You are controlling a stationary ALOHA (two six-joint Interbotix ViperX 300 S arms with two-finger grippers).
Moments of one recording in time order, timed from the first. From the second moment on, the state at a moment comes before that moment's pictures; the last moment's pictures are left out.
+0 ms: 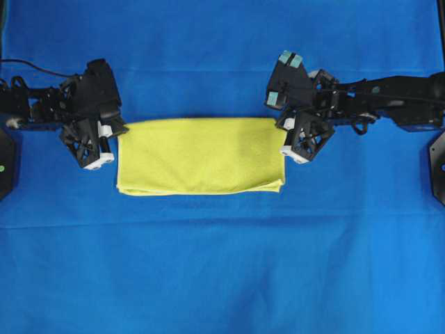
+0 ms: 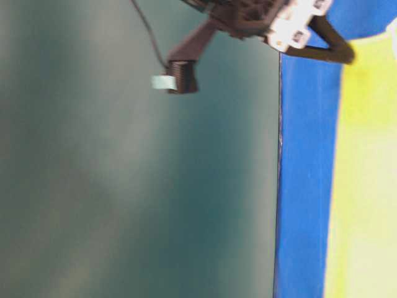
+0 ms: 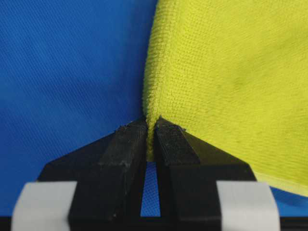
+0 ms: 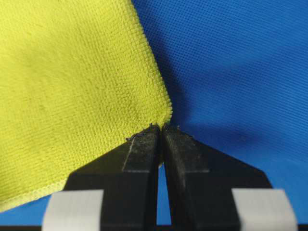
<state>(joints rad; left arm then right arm) 0.24 -0.23 1.06 -0.03 0.12 -0.05 -0.23 -0.01 0.77 -0.08 0.25 0.25</state>
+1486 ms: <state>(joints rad) -0.12 -0.06 0.62 -0.03 -0.03 0.03 -0.52 -0.15 0.64 -0.17 0.17 0.24</state>
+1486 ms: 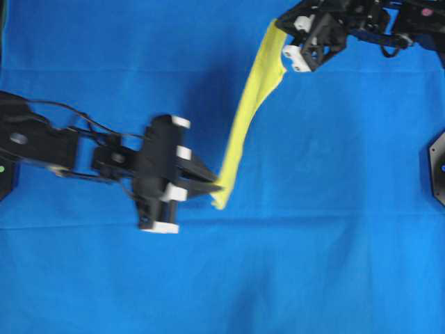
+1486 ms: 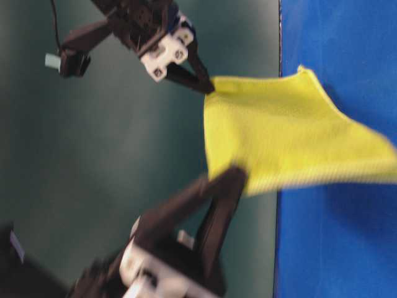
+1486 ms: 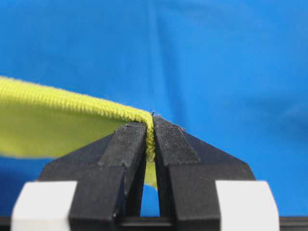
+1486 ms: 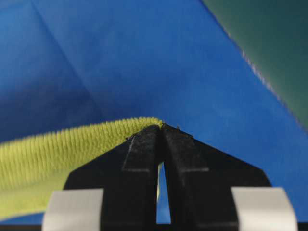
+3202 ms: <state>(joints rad) -0.15 0.30 0.49 -0.03 -0.30 -0.01 -0.50 -0.06 0.68 -0.20 0.11 0.25</state>
